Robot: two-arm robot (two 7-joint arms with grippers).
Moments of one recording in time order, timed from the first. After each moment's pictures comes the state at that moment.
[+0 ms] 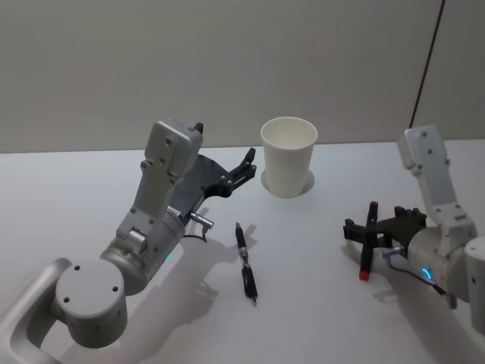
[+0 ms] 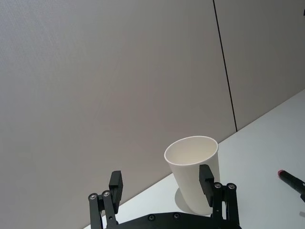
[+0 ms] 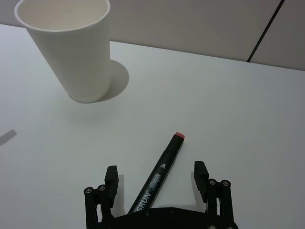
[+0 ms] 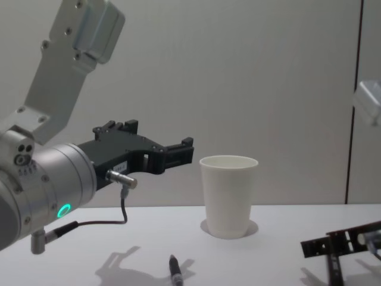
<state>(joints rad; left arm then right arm) -0.24 0.38 0.45 -1.63 -0.20 0.01 -0.01 0.17 0.17 -0.27 -1.71 0.18 0.79 -0.04</state>
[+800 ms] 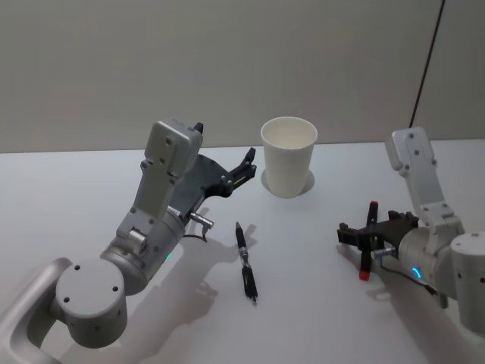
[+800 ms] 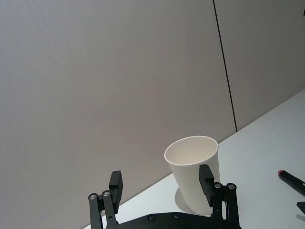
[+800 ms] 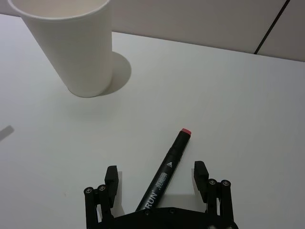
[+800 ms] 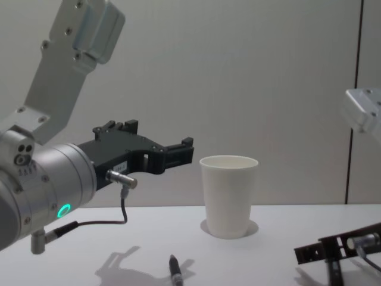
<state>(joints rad) -0.24 0.38 0.45 -1.63 -0.20 0.01 -0.01 0.19 0.14 -0.28 -1.68 0.14 0.83 -0.04</state>
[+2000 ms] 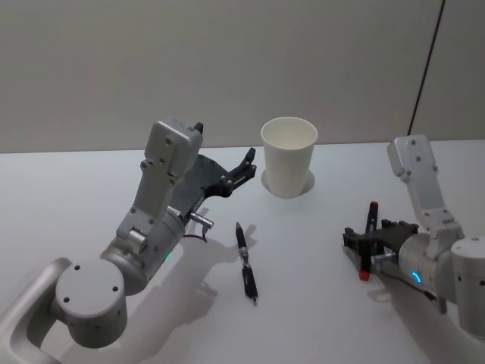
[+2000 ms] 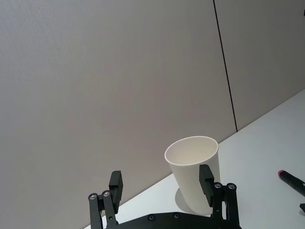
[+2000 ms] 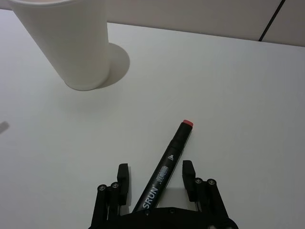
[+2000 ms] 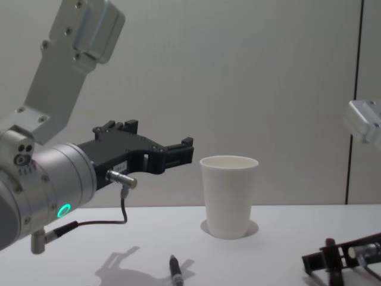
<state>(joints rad) -0.24 0.38 0.45 -1.63 -0.20 0.01 -0.01 0.18 0.12 -0.26 -1.66 0.15 0.83 -0.03</state>
